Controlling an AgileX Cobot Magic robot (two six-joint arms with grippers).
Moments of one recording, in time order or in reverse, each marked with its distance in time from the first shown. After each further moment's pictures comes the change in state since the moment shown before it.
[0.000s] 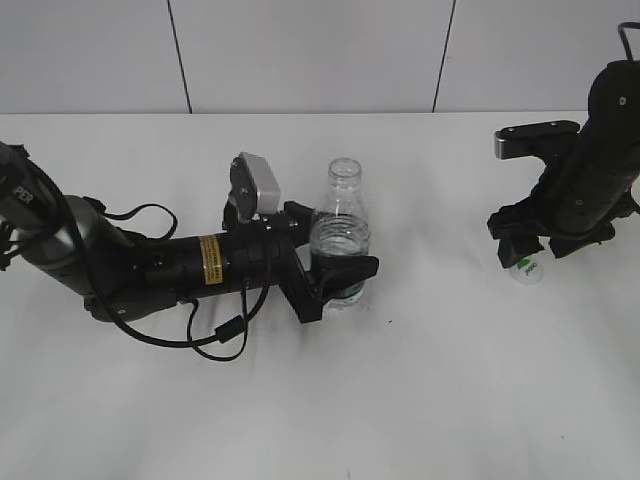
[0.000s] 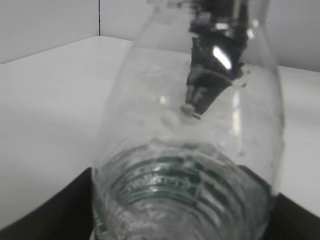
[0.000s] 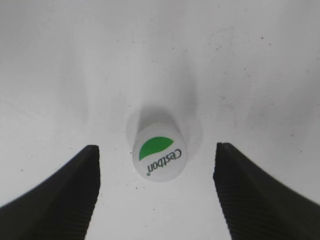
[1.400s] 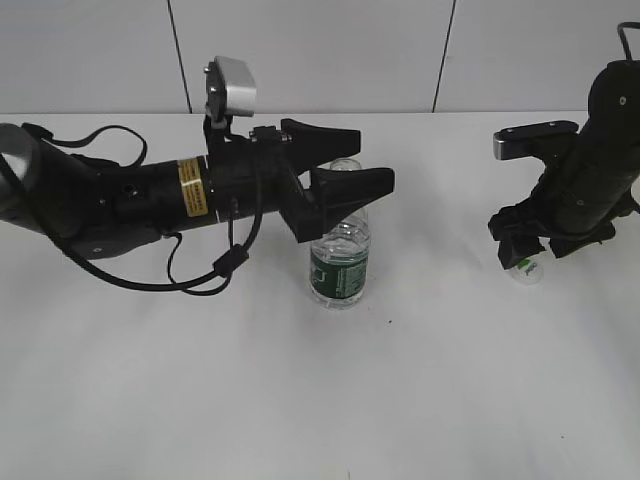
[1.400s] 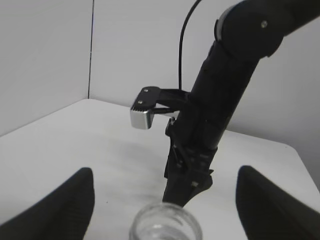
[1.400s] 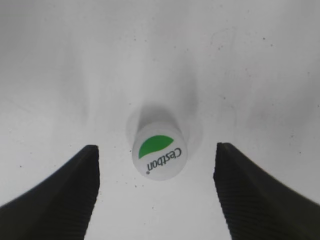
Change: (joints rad) left arm 0.000 -0.232 0.006 0.046 -0.010 -0.223; right arm 0.000 0.000 0.000 -0.001 0.004 -0.019
